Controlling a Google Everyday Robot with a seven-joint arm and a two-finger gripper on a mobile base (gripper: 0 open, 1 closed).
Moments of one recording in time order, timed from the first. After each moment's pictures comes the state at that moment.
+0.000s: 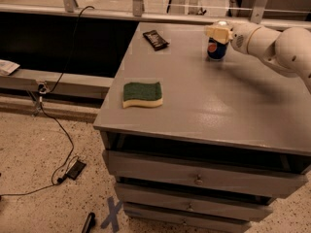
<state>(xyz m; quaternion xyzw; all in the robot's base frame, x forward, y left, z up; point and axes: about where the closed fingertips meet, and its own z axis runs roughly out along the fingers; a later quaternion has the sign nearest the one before) 0.811 -0.245 0.919 -0.16 0.73 0.19 0.64</state>
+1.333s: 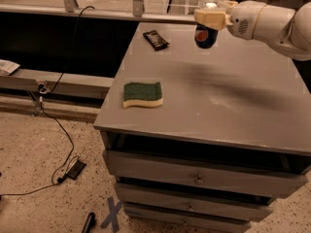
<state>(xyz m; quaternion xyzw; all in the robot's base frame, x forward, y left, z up) 0.735 -0.169 1.000 -0.31 0.65 0.28 0.64</state>
